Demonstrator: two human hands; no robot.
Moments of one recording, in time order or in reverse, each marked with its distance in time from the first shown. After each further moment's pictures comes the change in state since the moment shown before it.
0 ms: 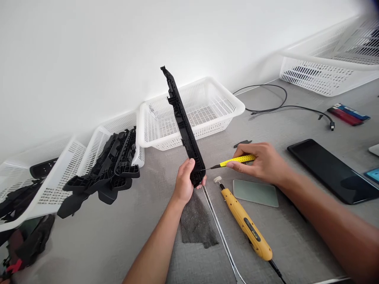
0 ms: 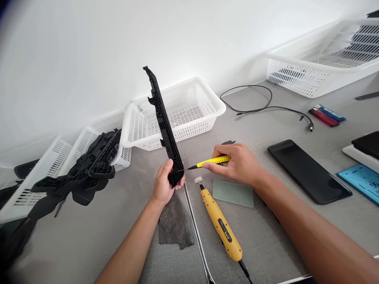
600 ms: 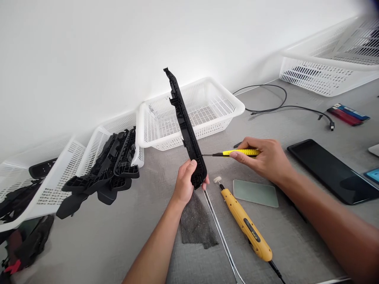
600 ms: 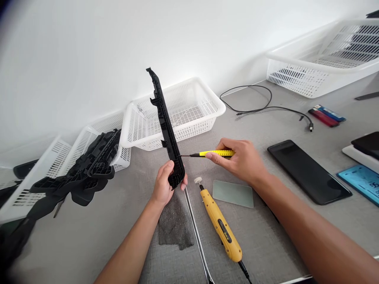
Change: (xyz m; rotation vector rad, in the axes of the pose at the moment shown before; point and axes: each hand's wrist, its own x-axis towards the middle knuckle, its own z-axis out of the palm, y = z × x) left_hand -0.001 -0.002 -0.002 0.001 -0.081 0.052; right_hand 0.000 0.001 0.001 -0.034 0.154 0.097
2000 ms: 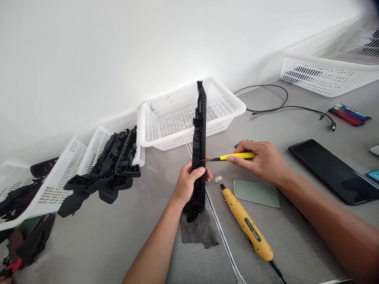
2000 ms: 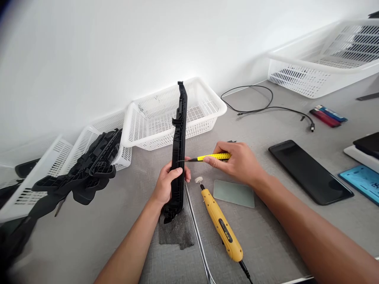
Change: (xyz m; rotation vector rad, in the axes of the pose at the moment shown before) left_hand 0.000 0.002 -0.004 0.015 -0.079 -0.002; right_hand 0.000 -0.003 0.004 0.025 -0.086 -0.015
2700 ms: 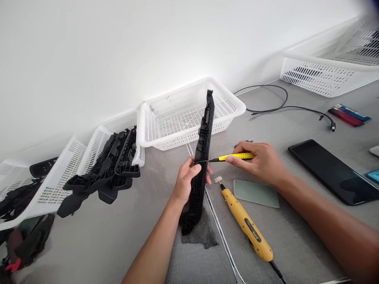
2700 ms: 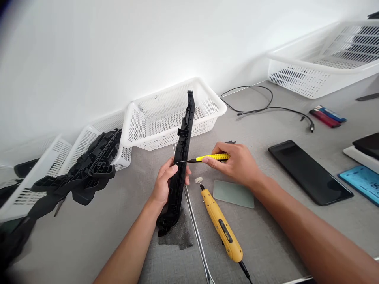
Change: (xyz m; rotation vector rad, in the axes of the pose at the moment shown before) left_hand 0.000 0.004 0.003 -0.034 0.020 -0.003; right_hand 0.000 -0.004 0.004 0.000 0.017 -0.014
